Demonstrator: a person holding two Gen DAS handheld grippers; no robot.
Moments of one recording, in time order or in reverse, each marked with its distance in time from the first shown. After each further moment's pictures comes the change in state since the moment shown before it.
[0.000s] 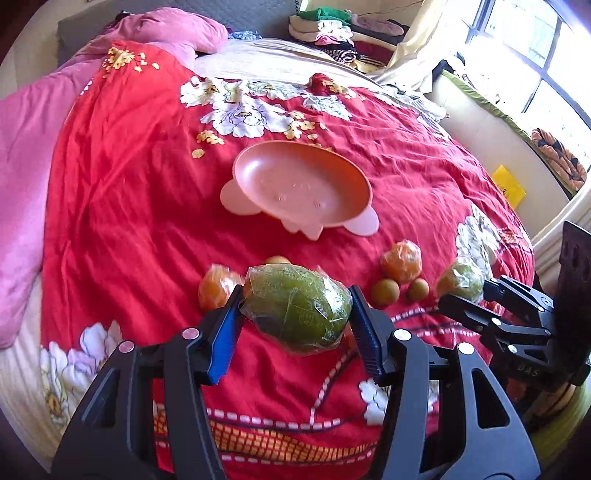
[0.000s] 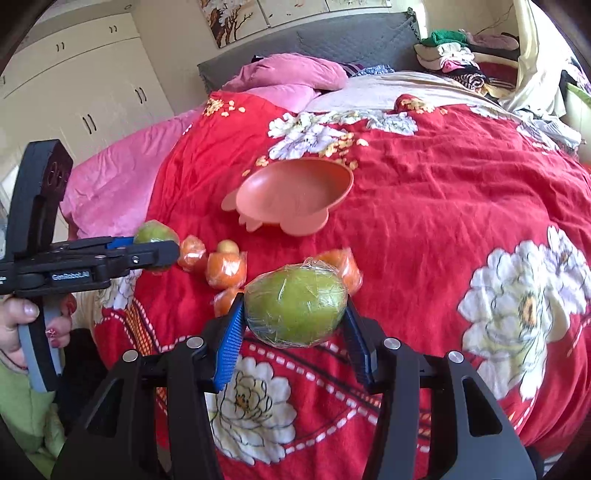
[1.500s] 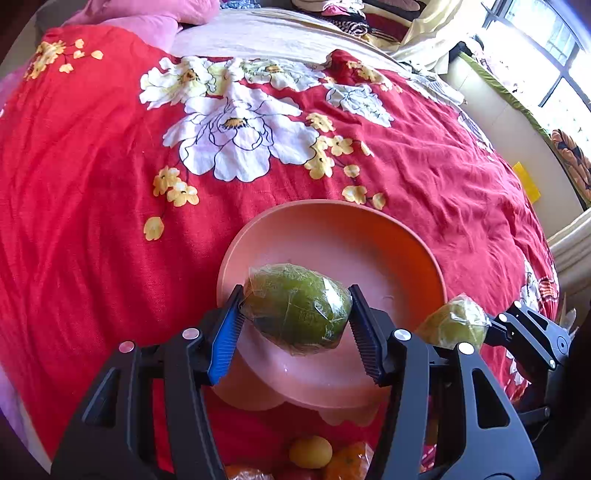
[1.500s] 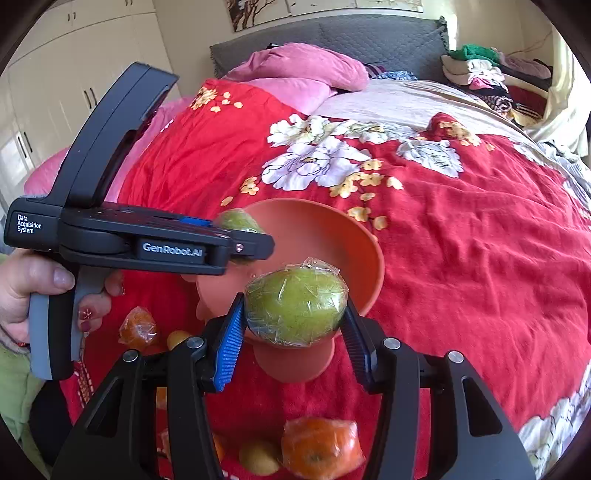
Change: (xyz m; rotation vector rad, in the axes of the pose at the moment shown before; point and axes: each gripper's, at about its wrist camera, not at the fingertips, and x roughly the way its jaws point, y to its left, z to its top) left arm 0.116 0.028 0.112 -0.001 0.132 -0.015; right arm 0.105 -0.003 0.083 -0.121 0.050 -0.023
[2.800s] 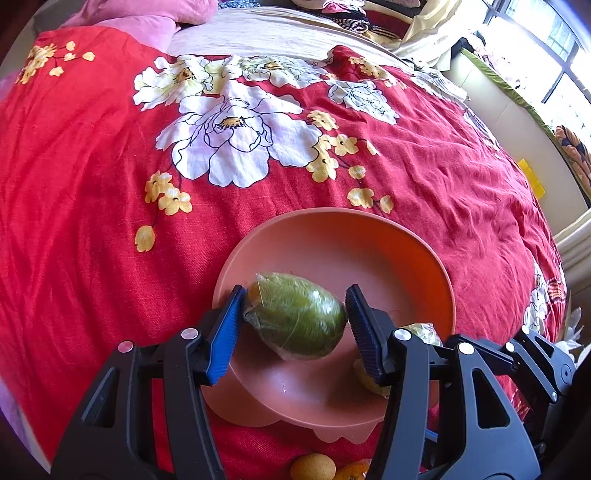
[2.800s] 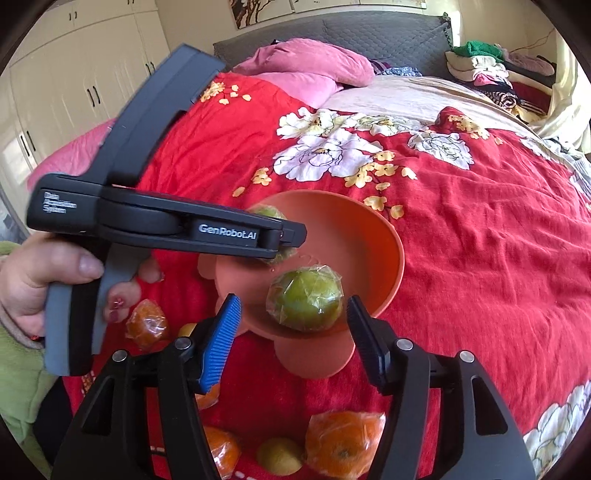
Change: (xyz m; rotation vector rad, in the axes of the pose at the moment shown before) left arm 0.014 -0.002 0.007 0.008 0.004 0.018; right arm -0.002 0.008 -0.008 0.014 -0.003 0.028
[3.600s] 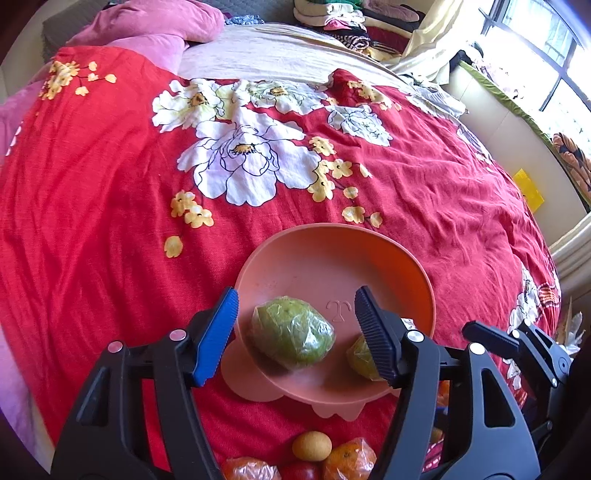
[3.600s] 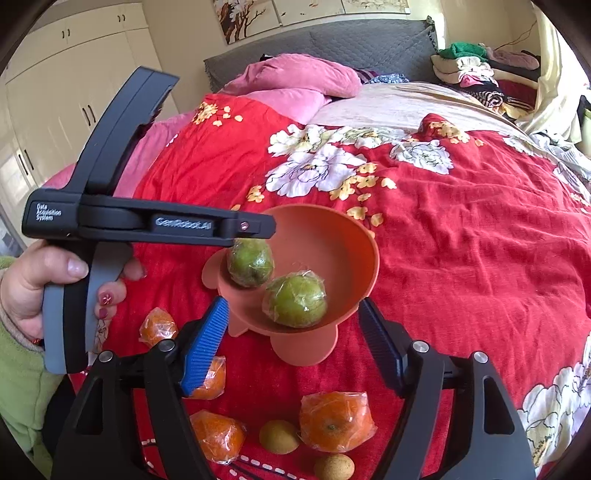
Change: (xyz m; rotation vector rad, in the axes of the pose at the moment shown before) left arm -0.036 -0.001 -0.004 0.000 -0.063 0.019; right arm -0.029 -0.005 -0.002 0.052 -0.052 -0.019
